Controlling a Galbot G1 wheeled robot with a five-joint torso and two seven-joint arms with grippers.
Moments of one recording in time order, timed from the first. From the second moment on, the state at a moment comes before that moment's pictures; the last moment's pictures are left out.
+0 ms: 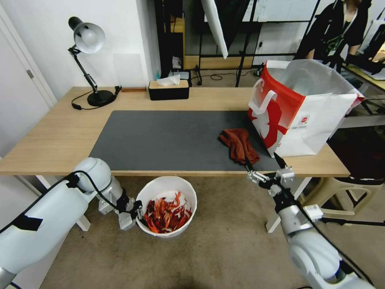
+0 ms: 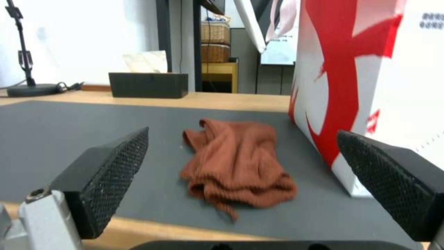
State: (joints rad) left arm 0.79 -0.75 -0.01 -1.67 0.26 -0.74 1.53; right arm -1.53 1.06 0.39 2.02 0.35 0.23 0.16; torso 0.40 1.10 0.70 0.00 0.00
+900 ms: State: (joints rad) left arm 0.78 -0.50 -0.06 -2.07 -0.06 -0.59 1.53; right arm -1.62 1.15 0.42 1.95 0.25 0.39 0.10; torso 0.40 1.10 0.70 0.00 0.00
